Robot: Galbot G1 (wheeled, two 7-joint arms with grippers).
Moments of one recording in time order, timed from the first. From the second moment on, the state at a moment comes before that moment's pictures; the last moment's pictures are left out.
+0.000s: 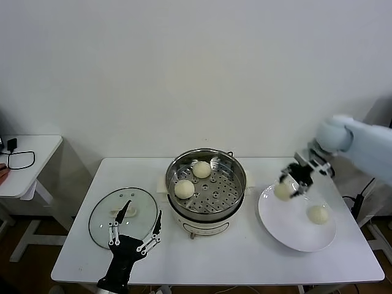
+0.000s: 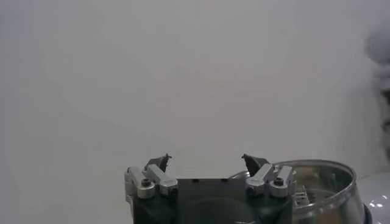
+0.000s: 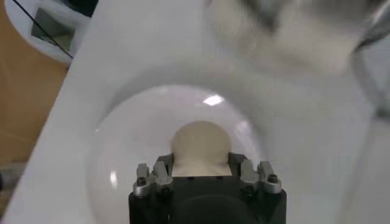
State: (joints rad) left arm 1.80 -1.26 -0.38 -2.27 0.15 -0.23 -0.13; right arm 0.71 0.71 -1.39 1.36 0.22 0.21 -1.19
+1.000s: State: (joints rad) left arm 1.80 -1.27 -0.39 -2.28 0.14 -0.23 -0.13; right arm 0.64 1.11 -1.35 1.47 -0.08 0.60 -1.19
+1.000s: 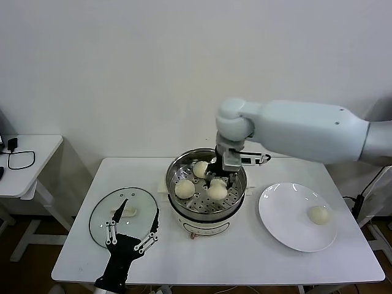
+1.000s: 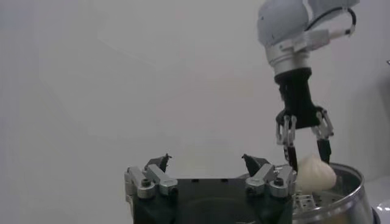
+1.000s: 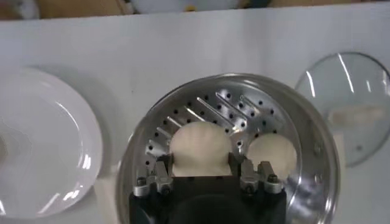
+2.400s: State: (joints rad) left arm 1.78 -1.27 -0.39 -2.26 0.14 -0.23 -0.13; right arm 0.55 1.03 -1.15 1.41 -0.18 0.60 -1.21
